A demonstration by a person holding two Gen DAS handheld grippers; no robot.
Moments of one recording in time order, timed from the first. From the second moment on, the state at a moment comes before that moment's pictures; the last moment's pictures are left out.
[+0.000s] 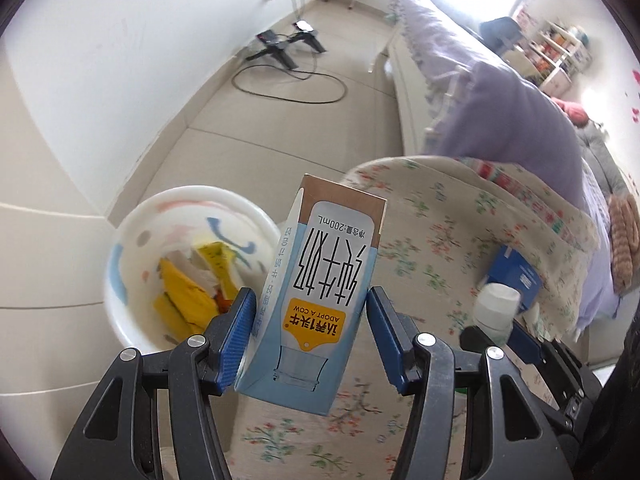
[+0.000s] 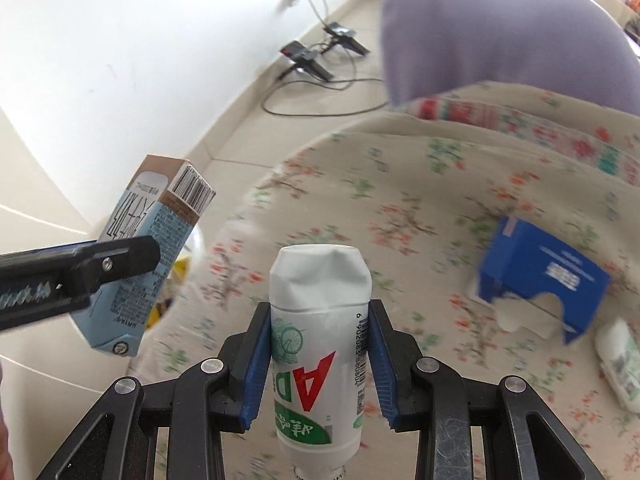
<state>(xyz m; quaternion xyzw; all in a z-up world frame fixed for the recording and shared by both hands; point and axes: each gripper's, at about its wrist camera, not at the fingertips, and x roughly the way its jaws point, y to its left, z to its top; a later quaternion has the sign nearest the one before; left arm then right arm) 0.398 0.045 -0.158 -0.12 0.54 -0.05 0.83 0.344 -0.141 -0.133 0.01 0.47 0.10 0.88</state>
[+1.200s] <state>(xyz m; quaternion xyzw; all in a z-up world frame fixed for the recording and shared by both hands) 0.390 0.147 -0.146 -0.20 0.50 0.03 0.84 0.385 -0.036 -0.157 0.10 0.46 0.20 0.86</state>
